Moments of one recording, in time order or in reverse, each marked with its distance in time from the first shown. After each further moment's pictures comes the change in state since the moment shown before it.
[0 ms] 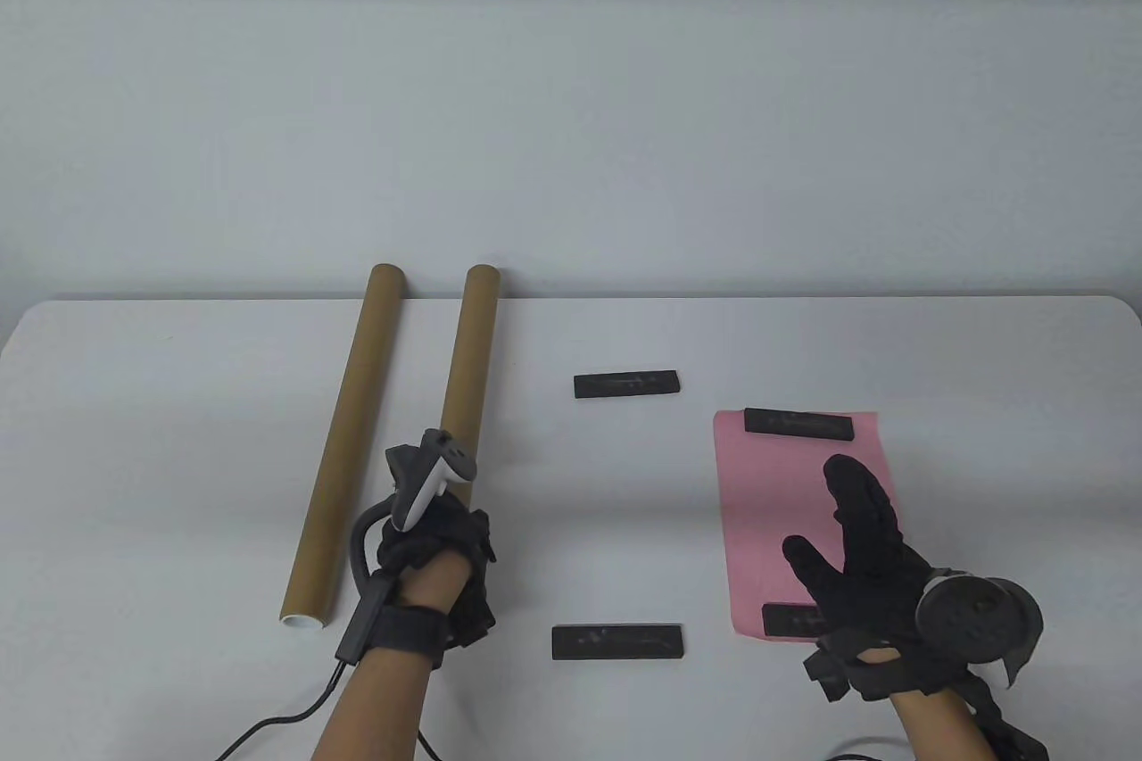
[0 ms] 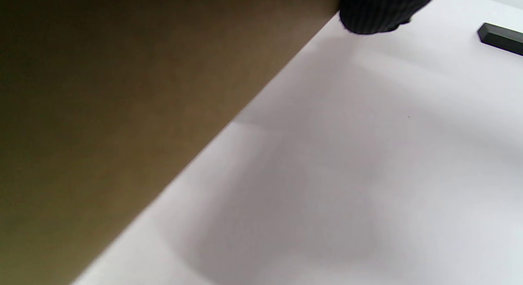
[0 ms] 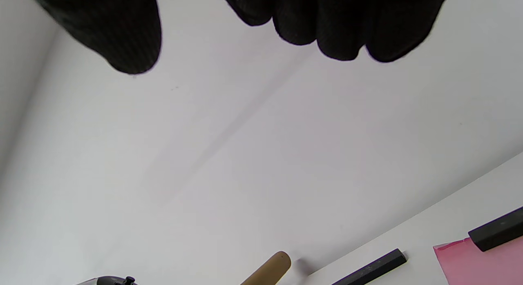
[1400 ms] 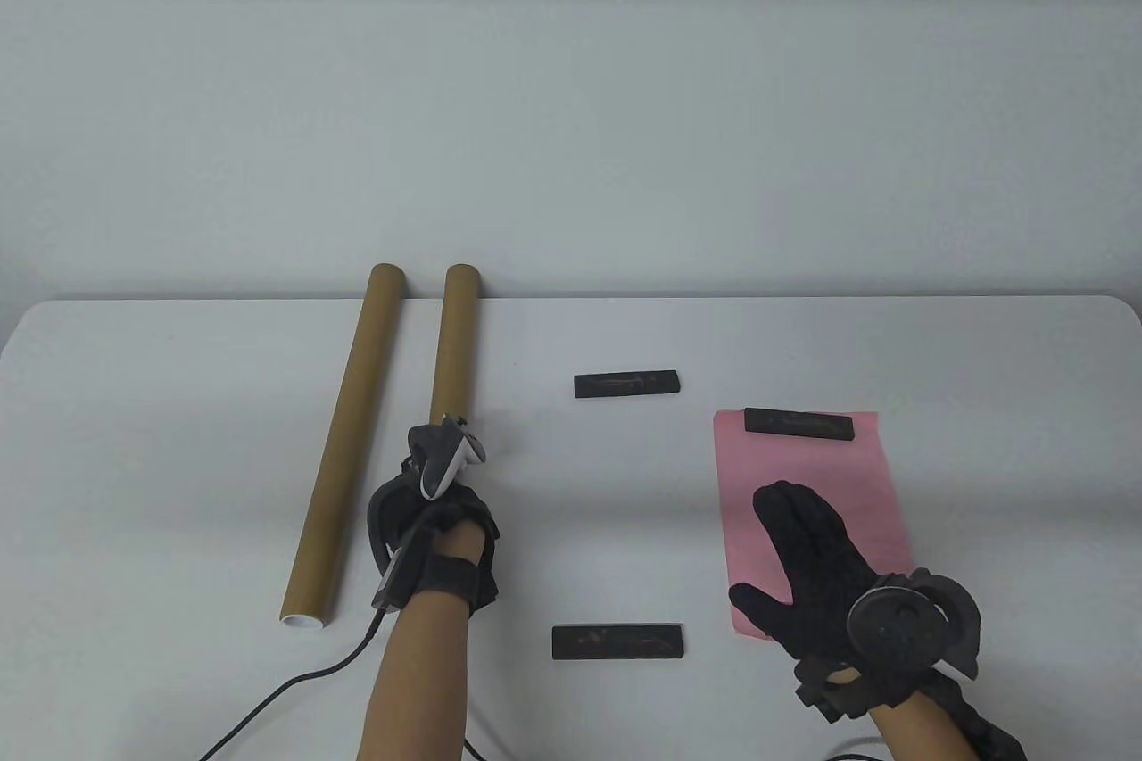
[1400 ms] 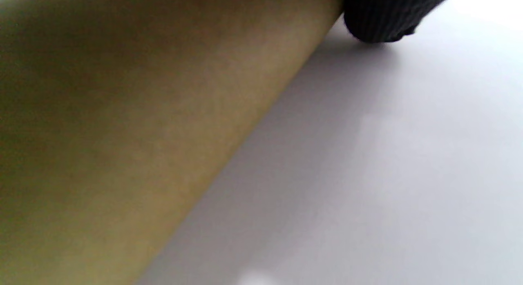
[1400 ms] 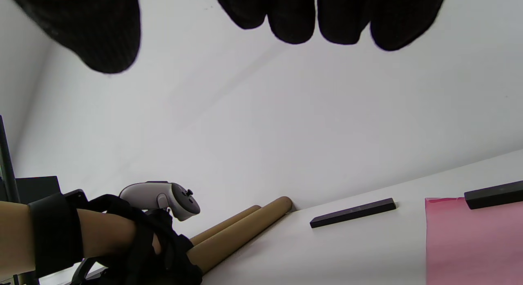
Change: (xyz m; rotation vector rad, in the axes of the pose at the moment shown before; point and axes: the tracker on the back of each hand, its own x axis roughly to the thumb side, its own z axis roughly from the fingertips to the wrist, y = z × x) left_hand 0.019 -0.009 -0.052 0.039 0.157 -0.146; right_hand 0.018 0.033 0.003 0.240 -0.136 0.156
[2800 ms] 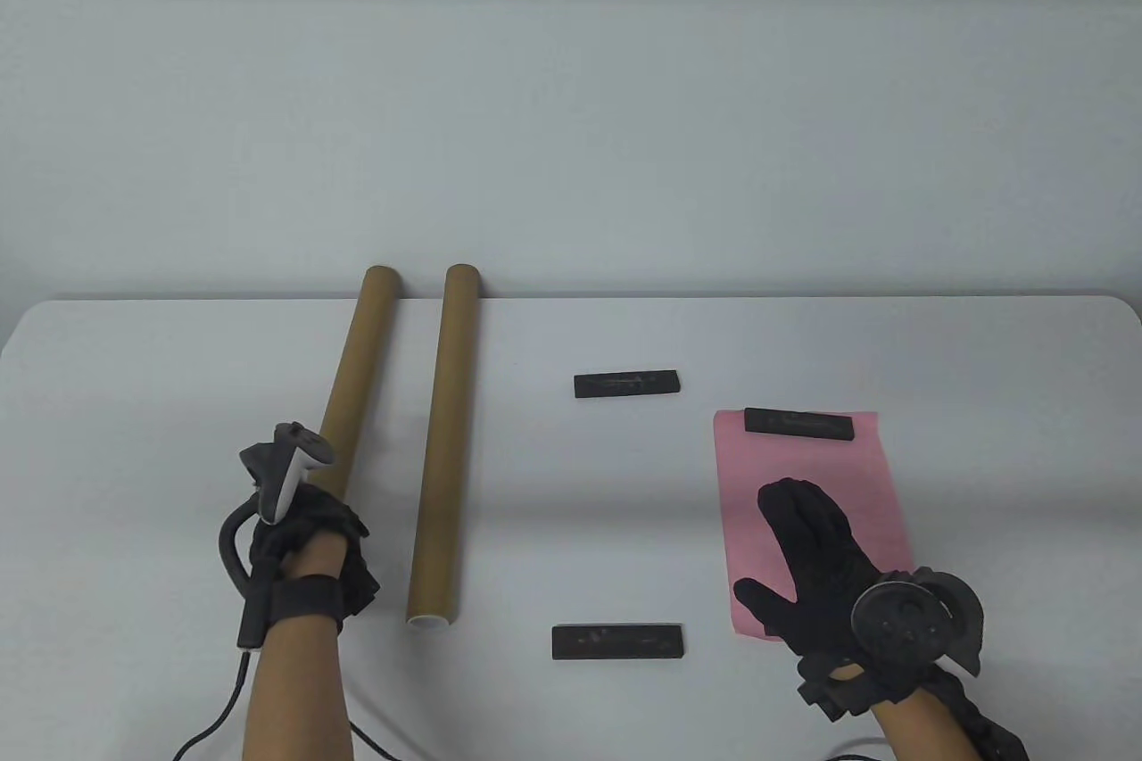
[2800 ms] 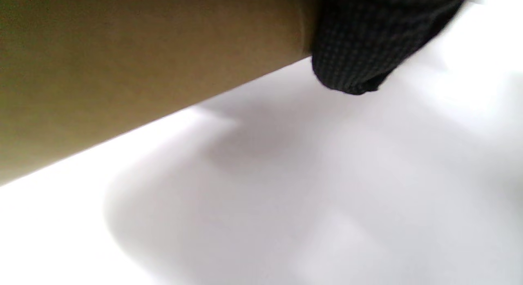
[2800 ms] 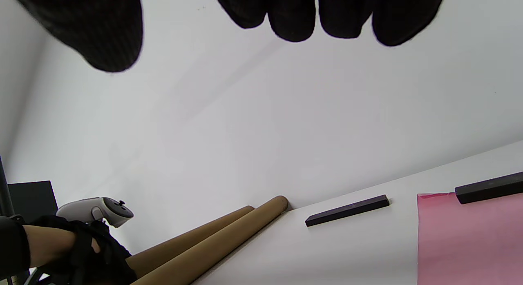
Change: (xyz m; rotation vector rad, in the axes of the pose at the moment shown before) left_hand -0.144 0.040 -0.031 0.049 0.070 0.271; right_hand -0.007 0.000 0.000 -0.003 0.025 -0.016
